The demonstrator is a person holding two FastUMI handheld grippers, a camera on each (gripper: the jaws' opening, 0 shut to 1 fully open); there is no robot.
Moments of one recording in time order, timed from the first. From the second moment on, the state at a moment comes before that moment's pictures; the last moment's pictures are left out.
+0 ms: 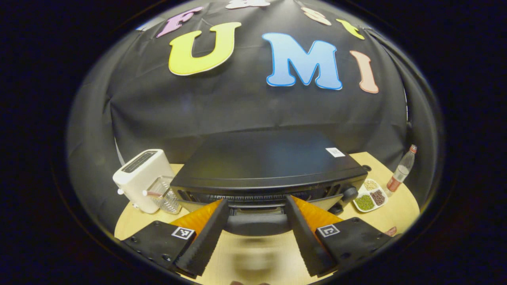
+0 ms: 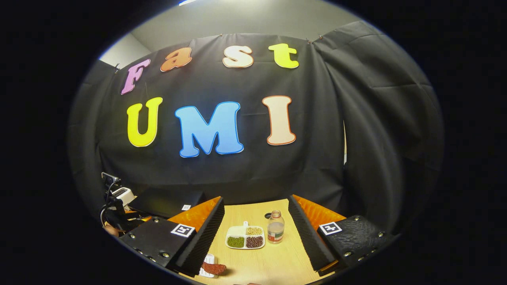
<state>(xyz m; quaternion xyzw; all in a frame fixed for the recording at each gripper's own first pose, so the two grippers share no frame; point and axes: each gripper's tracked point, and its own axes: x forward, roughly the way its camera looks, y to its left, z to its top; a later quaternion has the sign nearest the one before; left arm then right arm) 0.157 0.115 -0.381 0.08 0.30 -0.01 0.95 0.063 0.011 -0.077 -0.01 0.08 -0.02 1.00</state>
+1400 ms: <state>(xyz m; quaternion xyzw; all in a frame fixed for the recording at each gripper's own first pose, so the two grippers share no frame) 0.038 0.123 -0.448 0.06 0.35 -0.02 0.94 0.024 0.057 -0.085 -0.03 0.09 0.01 1.00</state>
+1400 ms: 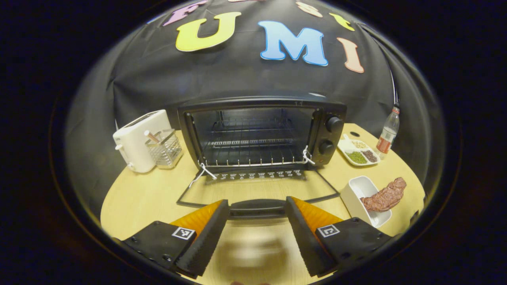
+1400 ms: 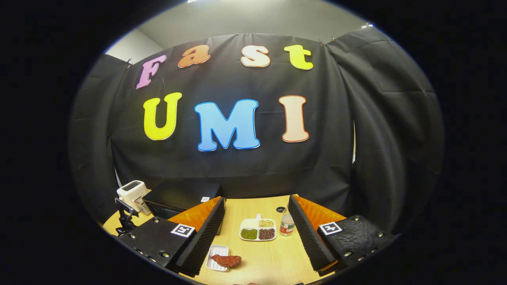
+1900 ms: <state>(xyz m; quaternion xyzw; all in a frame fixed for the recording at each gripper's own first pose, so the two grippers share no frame) 0.066 0.084 -0.226 0.04 0.16 -0.02 0.99 0.039 0.051 -0.163 0.04 0.18 0.05 0.98</state>
